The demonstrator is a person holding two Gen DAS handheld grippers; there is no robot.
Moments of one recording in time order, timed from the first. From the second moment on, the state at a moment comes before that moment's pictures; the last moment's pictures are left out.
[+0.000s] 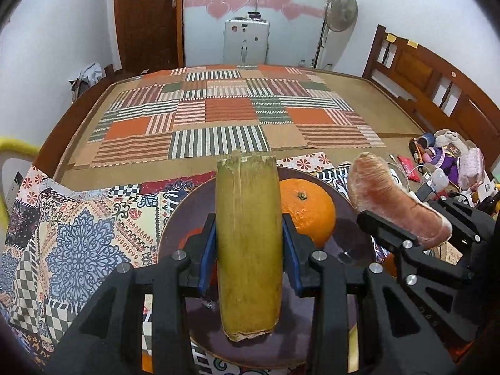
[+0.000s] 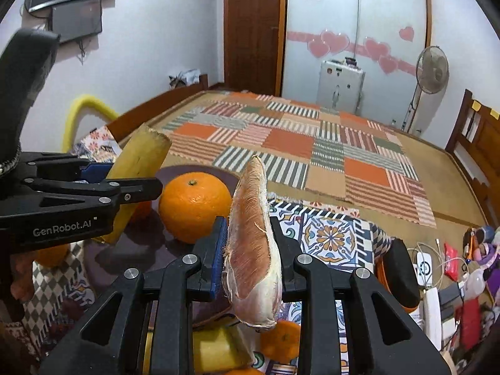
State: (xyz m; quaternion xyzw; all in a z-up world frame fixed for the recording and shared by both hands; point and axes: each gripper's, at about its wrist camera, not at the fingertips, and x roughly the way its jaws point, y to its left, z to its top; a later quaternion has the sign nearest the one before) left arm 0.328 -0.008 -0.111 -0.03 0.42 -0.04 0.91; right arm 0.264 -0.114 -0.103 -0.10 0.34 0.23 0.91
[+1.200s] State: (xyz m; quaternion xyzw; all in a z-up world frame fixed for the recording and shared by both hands) left arm 0.315 -0.017 -0.105 0.02 0.39 -0.04 0.92; right arm 0.236 -0.113 -0.090 -0.10 0.32 0.26 0.91
